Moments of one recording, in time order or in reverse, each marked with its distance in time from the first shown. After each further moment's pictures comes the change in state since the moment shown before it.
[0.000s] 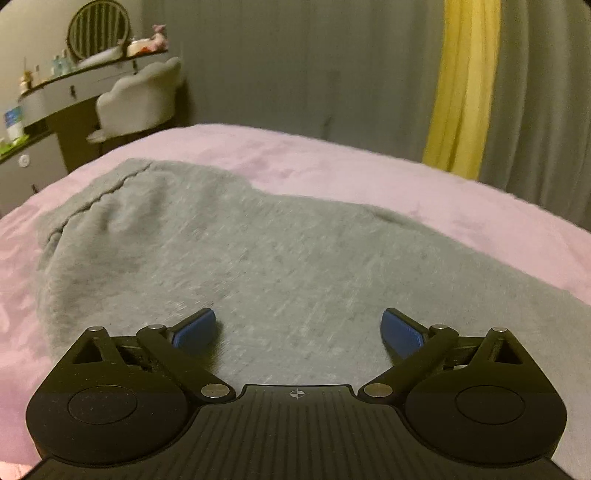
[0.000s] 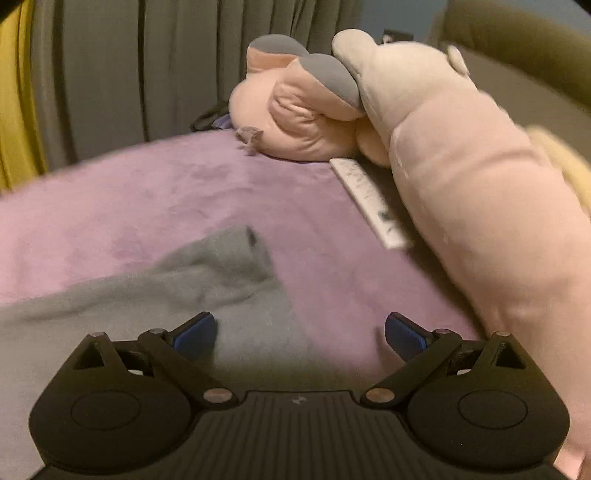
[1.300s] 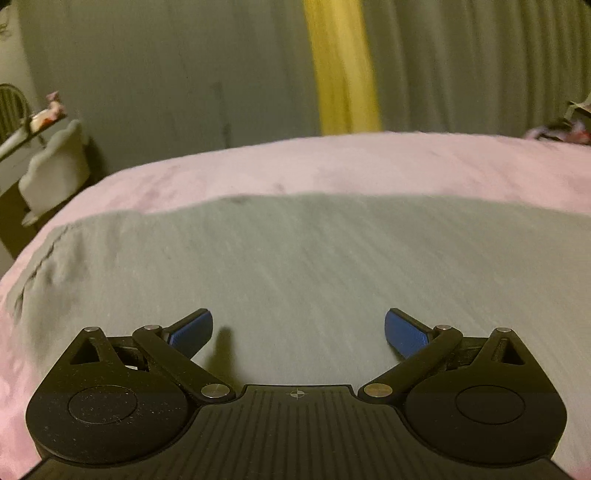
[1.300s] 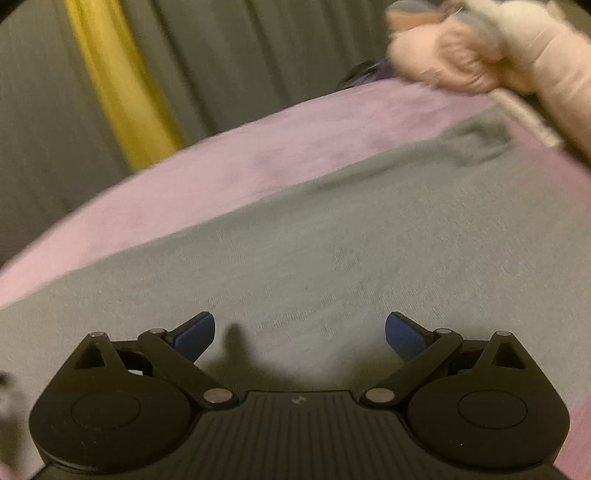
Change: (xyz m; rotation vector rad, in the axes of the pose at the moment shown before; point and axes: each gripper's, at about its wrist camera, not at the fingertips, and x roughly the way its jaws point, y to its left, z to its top) left arm -0.050 -0.069 -0.039 0.368 0.014 -0.143; right arm -0.086 0.121 -0.085 0.058 0.131 0.457
